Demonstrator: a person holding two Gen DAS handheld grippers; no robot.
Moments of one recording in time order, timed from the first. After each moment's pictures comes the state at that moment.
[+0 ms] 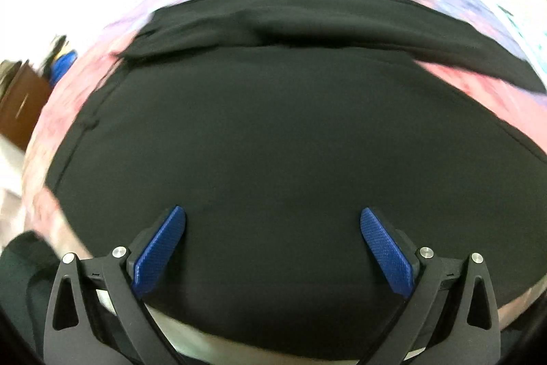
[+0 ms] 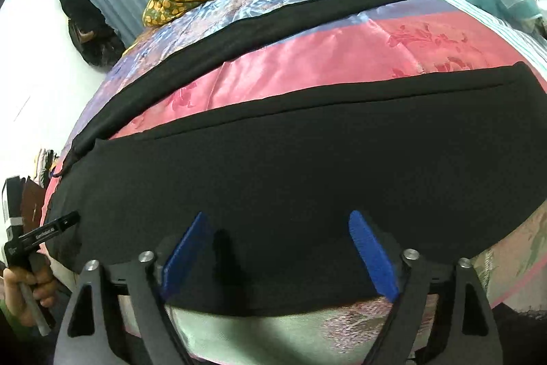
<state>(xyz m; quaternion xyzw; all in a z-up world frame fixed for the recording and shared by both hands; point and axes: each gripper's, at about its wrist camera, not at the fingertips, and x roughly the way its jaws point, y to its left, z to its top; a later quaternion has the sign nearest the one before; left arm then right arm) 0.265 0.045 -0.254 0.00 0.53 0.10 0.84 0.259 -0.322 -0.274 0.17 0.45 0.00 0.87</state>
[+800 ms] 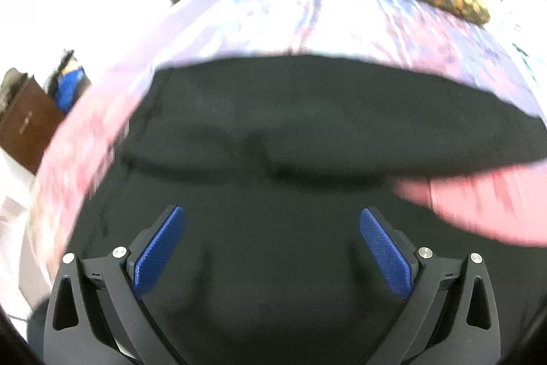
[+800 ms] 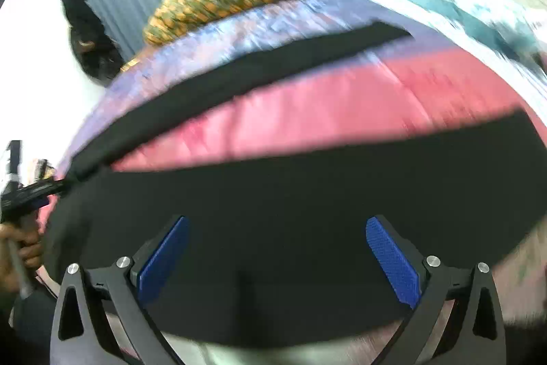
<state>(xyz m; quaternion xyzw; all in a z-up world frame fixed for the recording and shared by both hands) 0.368 0.050 -0.207 0.00 0.47 0.12 0.87 0.279 -0.305 -0.236 0.15 0.41 0.00 0.90</state>
